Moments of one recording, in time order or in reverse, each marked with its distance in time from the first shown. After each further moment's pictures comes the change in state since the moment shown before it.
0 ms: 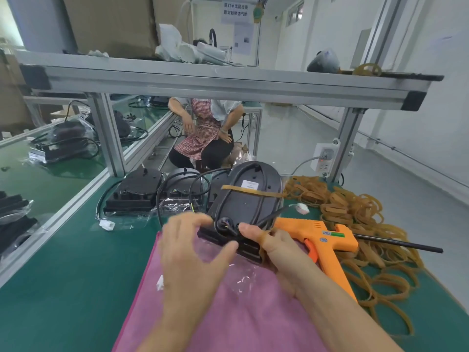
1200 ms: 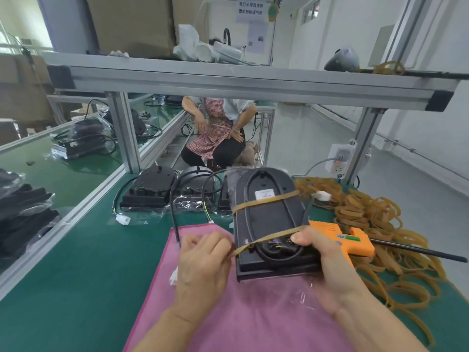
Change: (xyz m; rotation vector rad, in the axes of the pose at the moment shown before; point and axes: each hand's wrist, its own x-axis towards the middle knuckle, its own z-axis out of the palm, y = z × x) left_hand -0.002 -0.037 0.006 0.347 -0.039 0.426; right_hand -0.026 0.001 -0.028 0.249 0.007 -0.093
